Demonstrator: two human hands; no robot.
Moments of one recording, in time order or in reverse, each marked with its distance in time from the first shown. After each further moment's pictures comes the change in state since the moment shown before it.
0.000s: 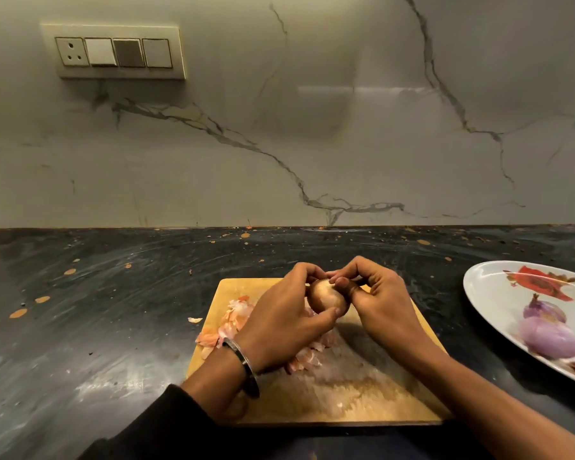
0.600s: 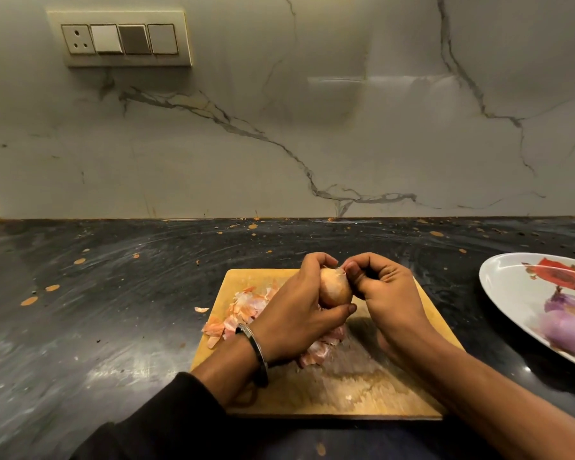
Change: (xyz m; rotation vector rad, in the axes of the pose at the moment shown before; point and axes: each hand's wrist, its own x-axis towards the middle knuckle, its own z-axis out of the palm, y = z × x) left_hand -0.001 0.003 0.005 -0.139 -0.095 -0.028; right_hand -0.003 -0.003 0.021 0.407 0.139 0.230
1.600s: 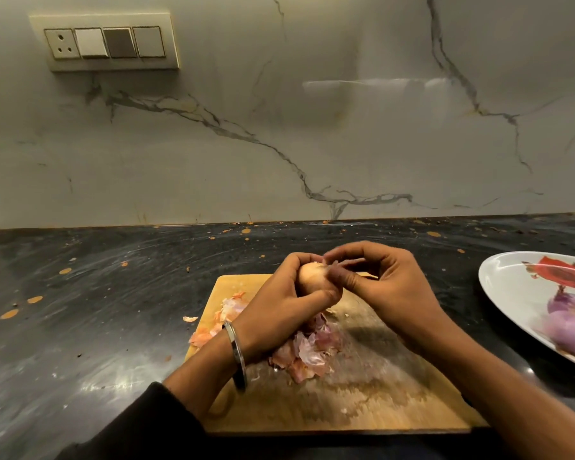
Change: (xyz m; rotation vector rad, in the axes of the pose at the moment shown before) left_hand 0.005 -0.006 -0.012 -0.378 -0.005 -0.101; right_hand 0.006 -0.022 -0.022 -0.267 -0.247 -0.227
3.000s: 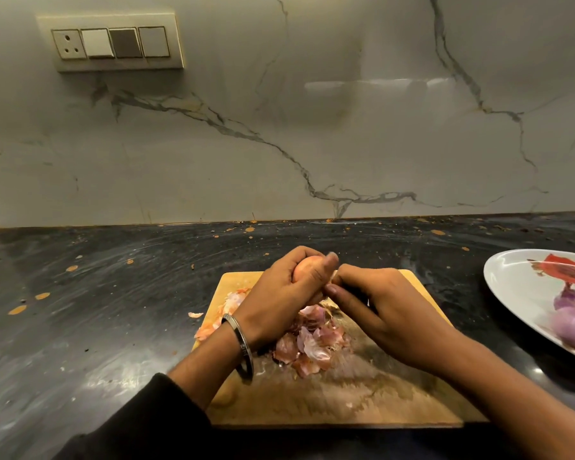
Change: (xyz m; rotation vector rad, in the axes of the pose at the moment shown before) left_hand 0.001 0.007 -0.001 0.121 0.061 0.080; right_hand -0.015 -0.002 0.002 -0.594 -0.218 -0.320
